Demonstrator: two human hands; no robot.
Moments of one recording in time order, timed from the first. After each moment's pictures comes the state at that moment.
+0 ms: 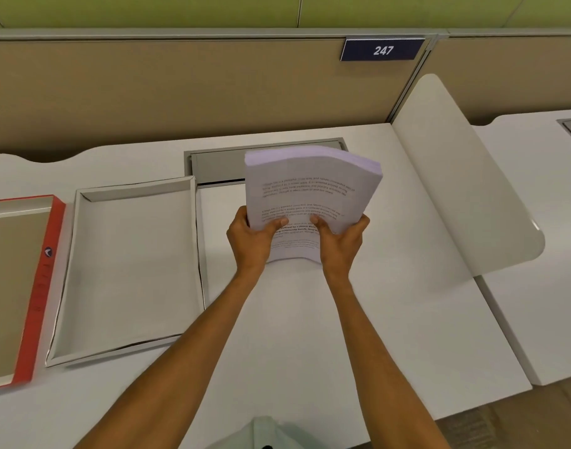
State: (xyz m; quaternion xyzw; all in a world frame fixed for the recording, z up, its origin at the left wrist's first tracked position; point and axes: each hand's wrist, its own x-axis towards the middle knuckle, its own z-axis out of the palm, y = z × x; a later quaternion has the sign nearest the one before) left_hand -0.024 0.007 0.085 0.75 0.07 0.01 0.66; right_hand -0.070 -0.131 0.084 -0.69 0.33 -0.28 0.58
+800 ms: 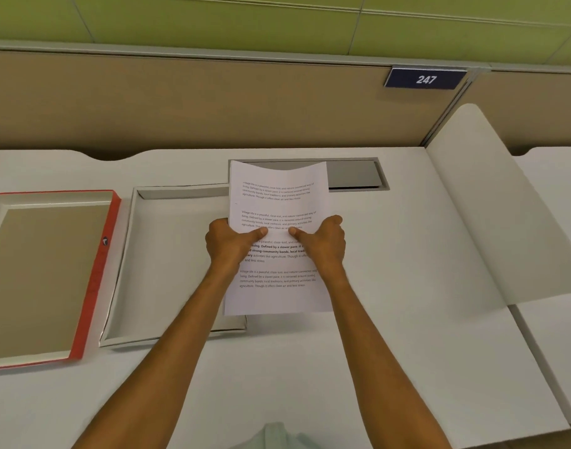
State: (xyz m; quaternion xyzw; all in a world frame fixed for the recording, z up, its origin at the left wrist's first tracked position) left_hand 0.003 0.129 0.114 0.80 0.19 -0.10 0.56; right_hand -0.027 -0.039 0.124 -0.85 0.32 -0.01 0.42
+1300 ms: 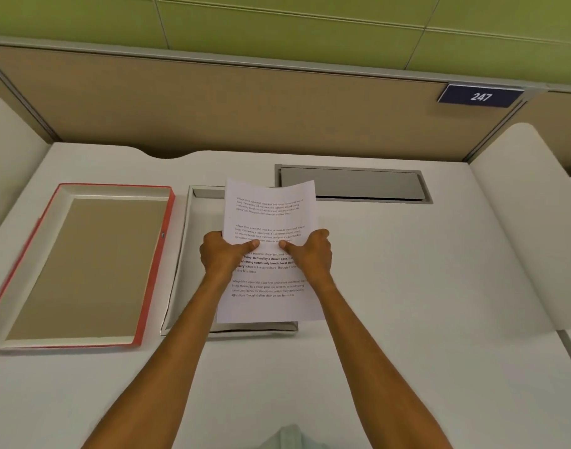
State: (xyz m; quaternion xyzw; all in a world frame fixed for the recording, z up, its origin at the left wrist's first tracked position) left_hand 0.013 0.254 0.088 0.80 0.25 -0.09 0.54; right_hand -0.002 0.081 0.093 -0.85 0.29 0.06 0.43
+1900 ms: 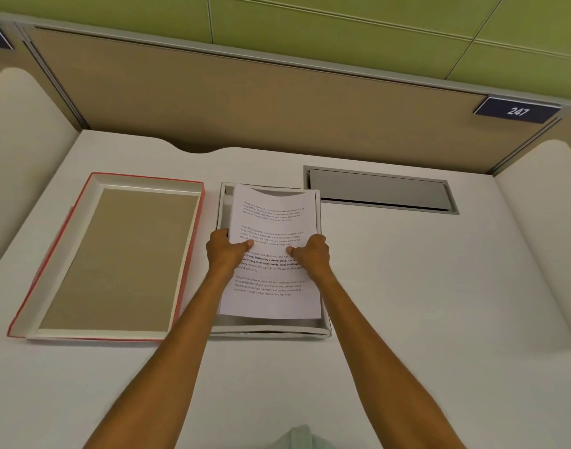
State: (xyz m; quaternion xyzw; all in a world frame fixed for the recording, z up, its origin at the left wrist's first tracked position) left_hand 0.037 0.331 0.053 0.77 0.23 -0.12 0.59; right_hand 0.027 0.145 0.061 -0.86 0.26 0.13 0.41
